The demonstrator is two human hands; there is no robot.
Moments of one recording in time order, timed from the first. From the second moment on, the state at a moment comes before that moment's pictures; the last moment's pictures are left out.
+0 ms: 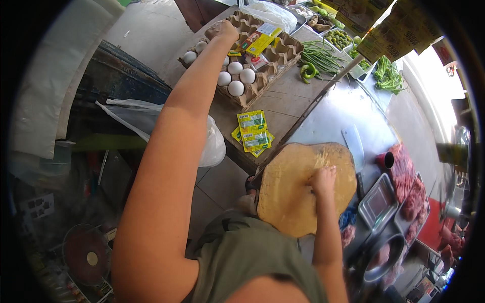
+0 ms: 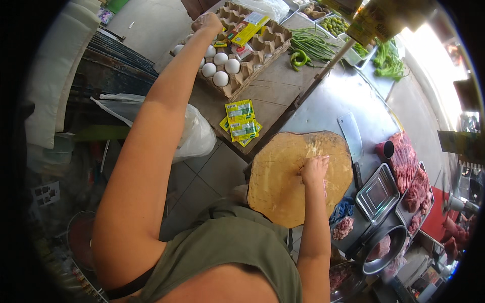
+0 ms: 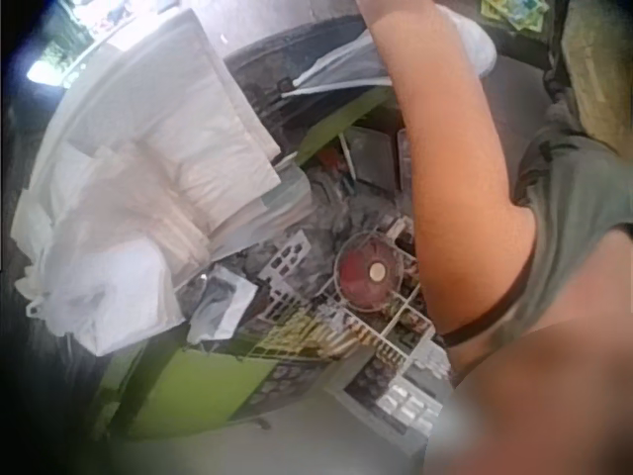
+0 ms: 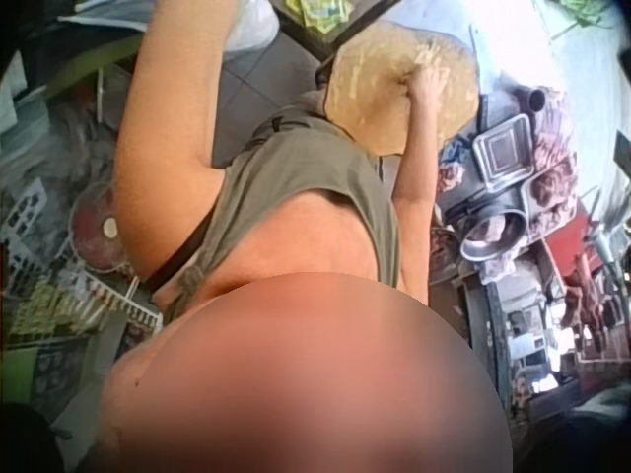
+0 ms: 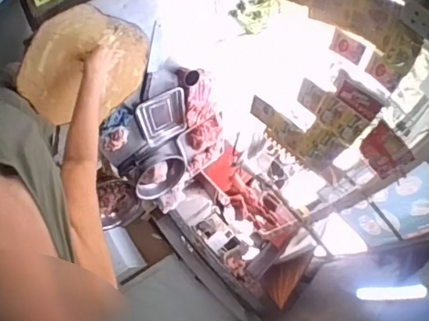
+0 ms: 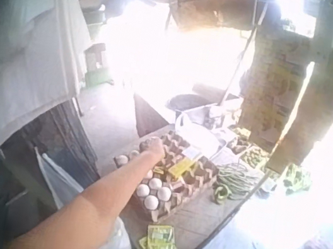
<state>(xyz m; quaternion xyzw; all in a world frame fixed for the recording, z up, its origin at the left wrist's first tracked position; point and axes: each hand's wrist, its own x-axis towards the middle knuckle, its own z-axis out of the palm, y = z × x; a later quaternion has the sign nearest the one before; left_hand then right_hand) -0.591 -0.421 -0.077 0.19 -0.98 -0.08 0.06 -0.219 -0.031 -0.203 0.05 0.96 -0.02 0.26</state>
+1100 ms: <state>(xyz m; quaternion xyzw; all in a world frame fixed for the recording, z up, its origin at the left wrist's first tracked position) -0.255 -0.335 -0.137 0.25 -0.52 -0.82 -0.02 -0.489 -0.314 -0.086 -0.28 0.93 -0.18 -0.18</state>
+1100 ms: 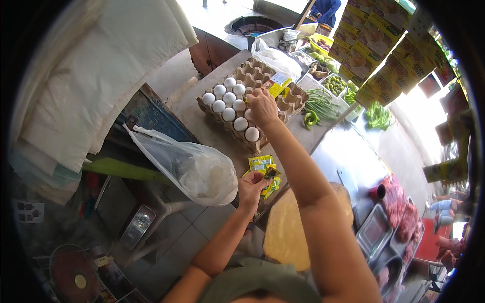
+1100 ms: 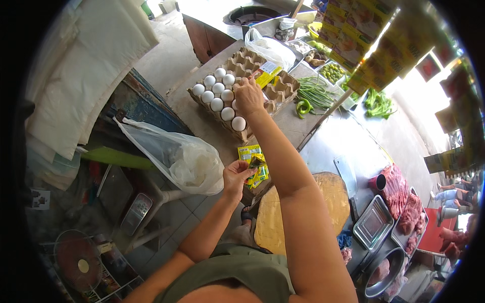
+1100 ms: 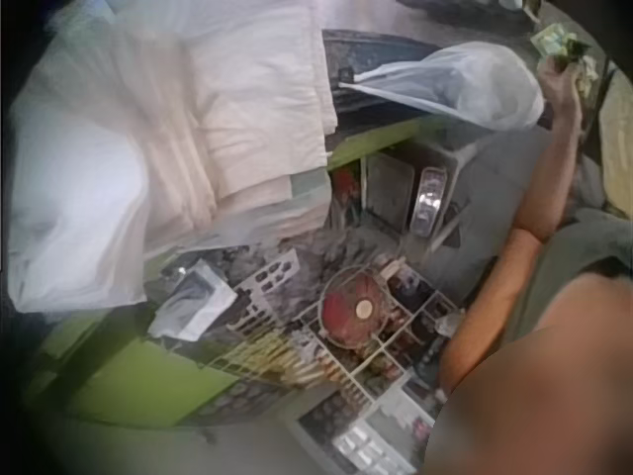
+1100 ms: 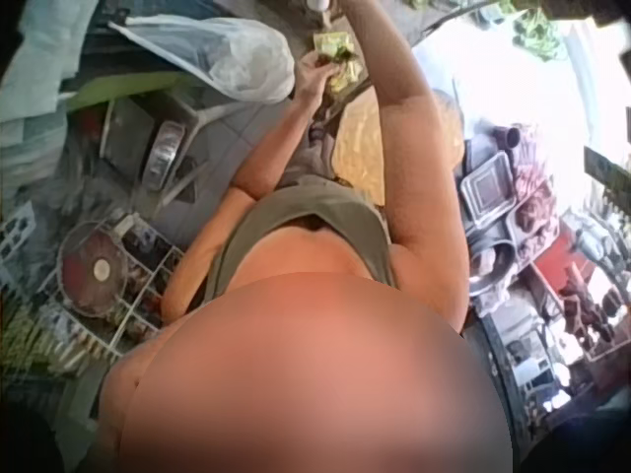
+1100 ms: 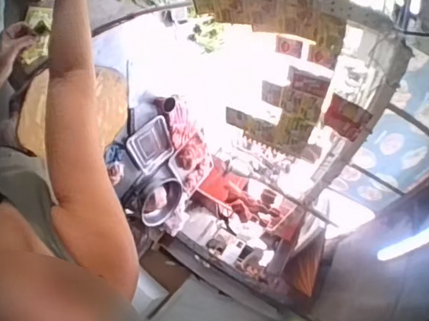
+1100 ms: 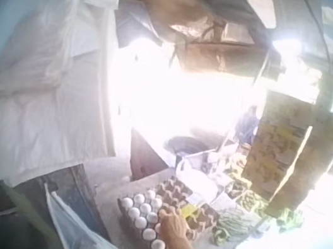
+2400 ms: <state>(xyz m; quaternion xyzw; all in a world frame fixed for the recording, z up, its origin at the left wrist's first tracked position) -0.282 -0.333 -0.166 0.08 -0.92 -0.32 0.19 -0.406 -0.210 -0.126 -0.09 0.89 -0.38 -0.22</state>
